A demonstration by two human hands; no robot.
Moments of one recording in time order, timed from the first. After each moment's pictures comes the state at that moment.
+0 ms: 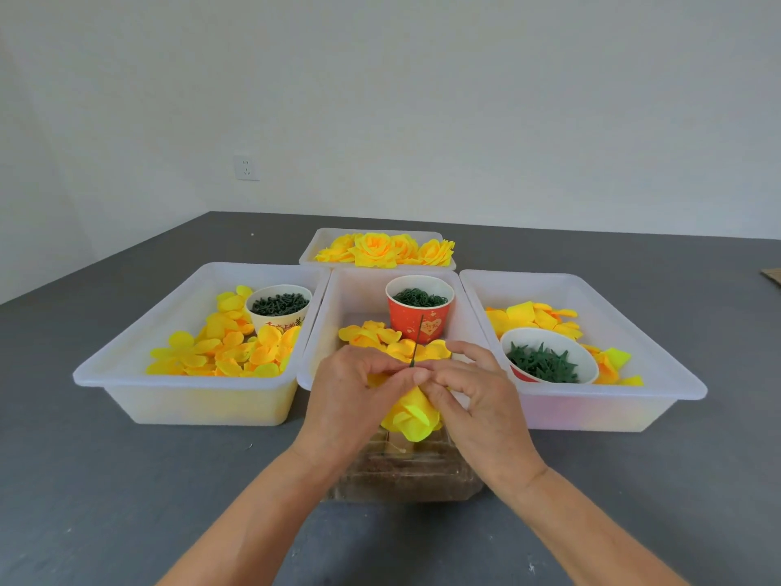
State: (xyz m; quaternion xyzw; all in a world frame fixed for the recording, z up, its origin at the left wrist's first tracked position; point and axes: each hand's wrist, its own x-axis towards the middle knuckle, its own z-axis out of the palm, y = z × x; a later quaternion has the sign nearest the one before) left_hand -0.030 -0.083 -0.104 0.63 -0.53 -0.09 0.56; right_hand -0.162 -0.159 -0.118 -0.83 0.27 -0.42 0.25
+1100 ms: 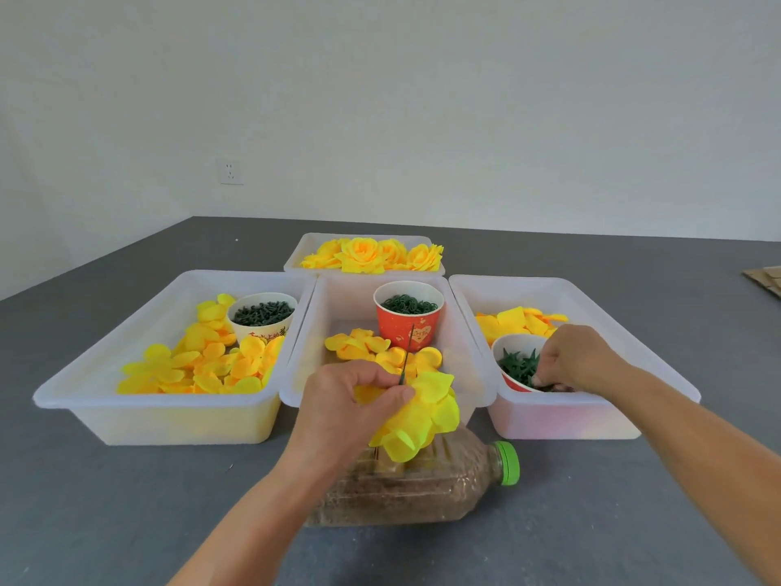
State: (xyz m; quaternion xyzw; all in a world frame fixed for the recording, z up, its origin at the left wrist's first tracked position) left_hand -0.033 -0.088 -0.106 0.65 -0.45 -0.20 0.58; right_hand -0.223 -0.291 -0.077 -0.81 0.58 0.00 0.08
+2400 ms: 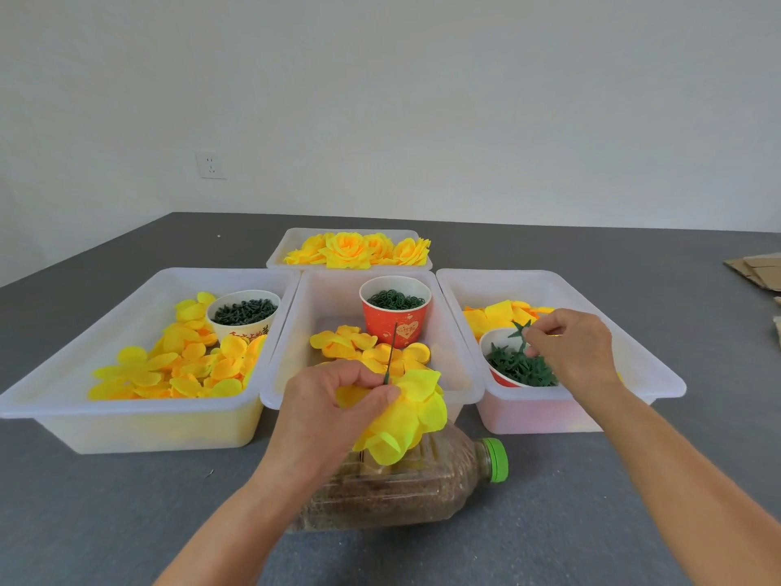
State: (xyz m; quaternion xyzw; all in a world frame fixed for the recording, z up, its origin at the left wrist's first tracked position) left_hand -0.029 -0.091 -0.112 0.64 -0.46 -0.20 0.58; right_hand -0.228 -0.291 -0.104 -0.68 0.53 -0.43 0.26
